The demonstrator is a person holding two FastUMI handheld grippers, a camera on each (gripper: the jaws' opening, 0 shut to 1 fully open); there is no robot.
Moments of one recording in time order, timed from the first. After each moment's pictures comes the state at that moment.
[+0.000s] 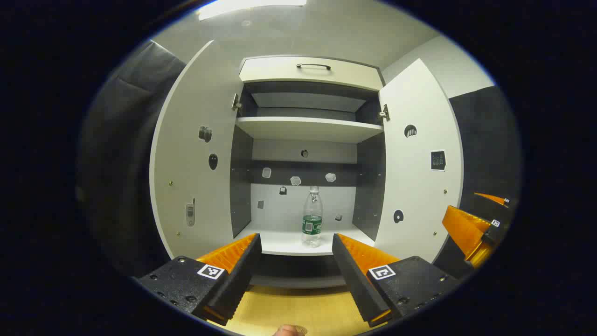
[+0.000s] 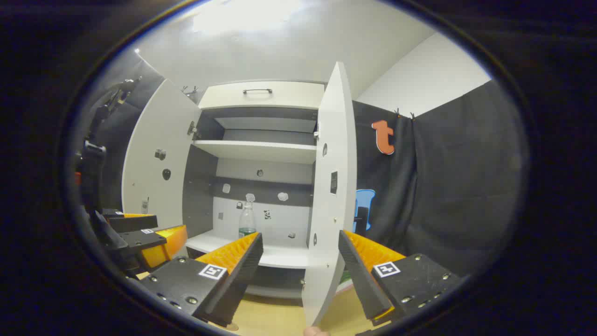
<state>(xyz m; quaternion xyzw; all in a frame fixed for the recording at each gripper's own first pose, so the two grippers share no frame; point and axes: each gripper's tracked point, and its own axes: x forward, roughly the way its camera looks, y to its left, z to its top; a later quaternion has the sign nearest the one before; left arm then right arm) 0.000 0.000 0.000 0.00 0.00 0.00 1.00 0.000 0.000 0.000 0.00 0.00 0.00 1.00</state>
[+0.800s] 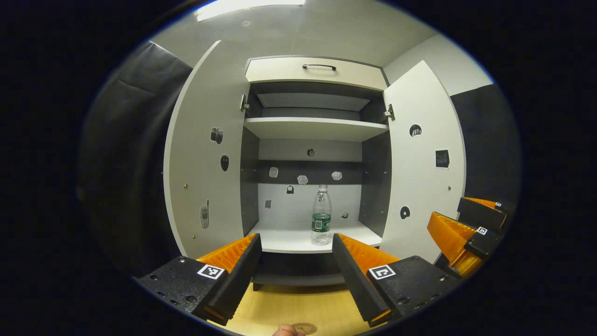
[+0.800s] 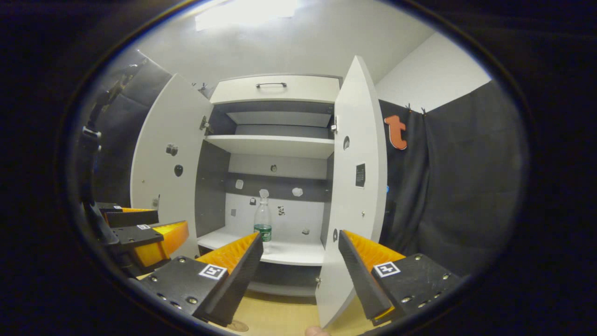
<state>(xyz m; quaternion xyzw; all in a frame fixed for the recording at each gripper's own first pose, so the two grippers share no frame) -0.014 0.018 0.003 0.01 0.00 0.01 1.00 0.001 0.032 -0.011 0.00 0.01 0.03 1.00</state>
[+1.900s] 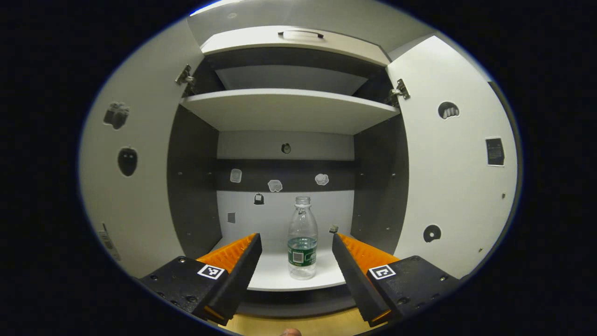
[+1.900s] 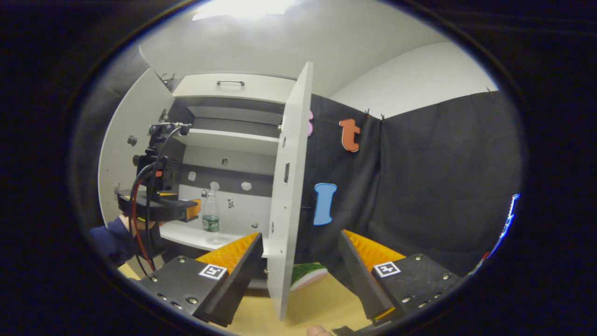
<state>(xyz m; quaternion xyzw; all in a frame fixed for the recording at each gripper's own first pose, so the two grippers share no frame) 0.195 -0.027 -0.004 0.01 0.00 -0.06 1.00 -0.040 -0.079 -0.001 -0.04 0.02 -0.14 0.99</state>
